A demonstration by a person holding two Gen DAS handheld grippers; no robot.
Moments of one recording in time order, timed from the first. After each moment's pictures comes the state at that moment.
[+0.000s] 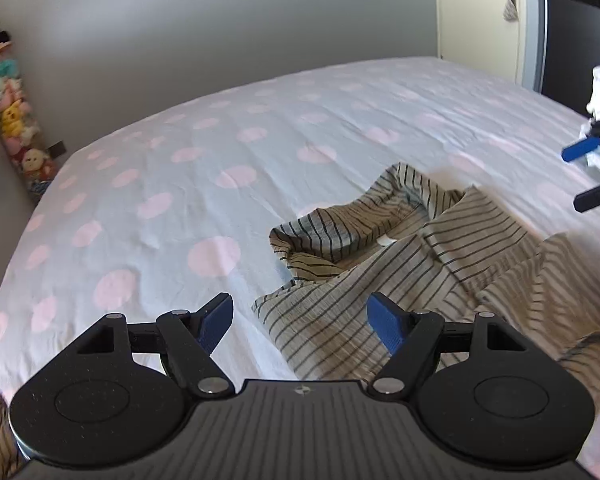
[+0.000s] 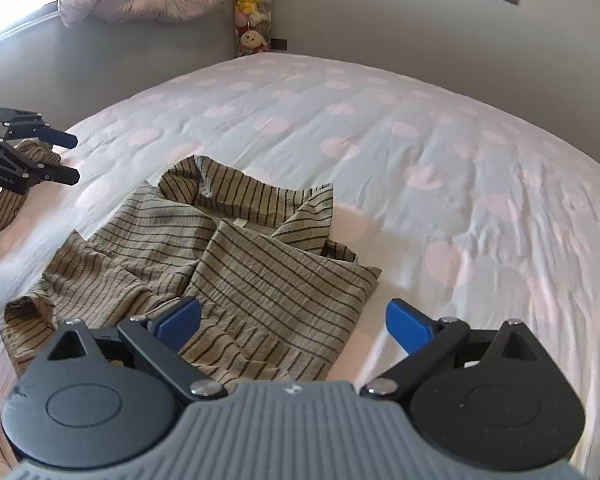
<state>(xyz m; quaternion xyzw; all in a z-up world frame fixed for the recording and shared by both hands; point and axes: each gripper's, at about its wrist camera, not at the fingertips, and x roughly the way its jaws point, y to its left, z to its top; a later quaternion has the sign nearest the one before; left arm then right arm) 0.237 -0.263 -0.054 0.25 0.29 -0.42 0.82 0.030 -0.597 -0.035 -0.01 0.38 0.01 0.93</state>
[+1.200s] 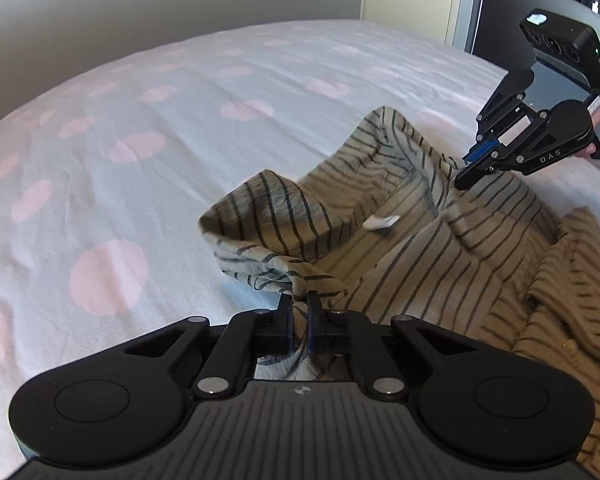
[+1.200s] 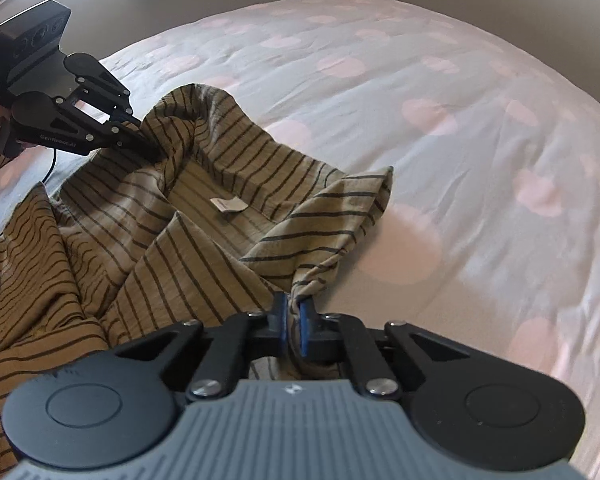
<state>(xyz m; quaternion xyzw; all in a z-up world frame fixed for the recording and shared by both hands) 0.309 -0.316 -0.120 0.23 0.33 -0.53 0.74 0.147 -0.617 -0.088 -0.06 0.44 0.16 0.88</state>
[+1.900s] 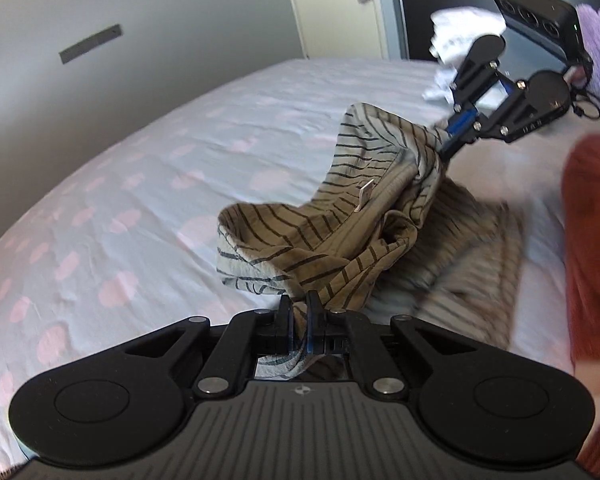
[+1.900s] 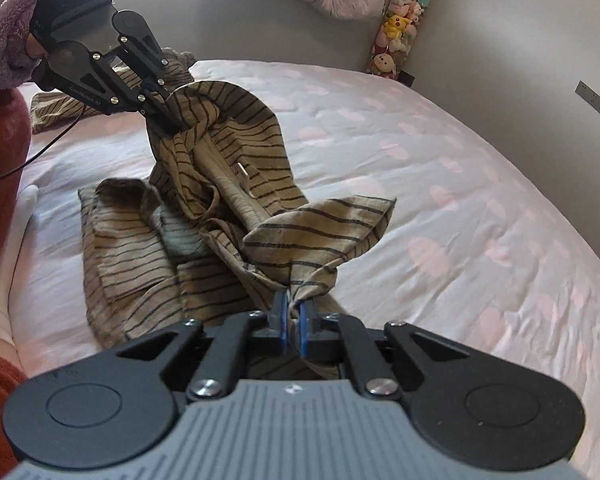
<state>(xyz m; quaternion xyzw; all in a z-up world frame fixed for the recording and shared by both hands) 0.124 -0.228 -0.062 0.33 0.22 -0.56 0.73 -0.059 -0.518 -0.041 -0.19 0.35 0.15 0.90</state>
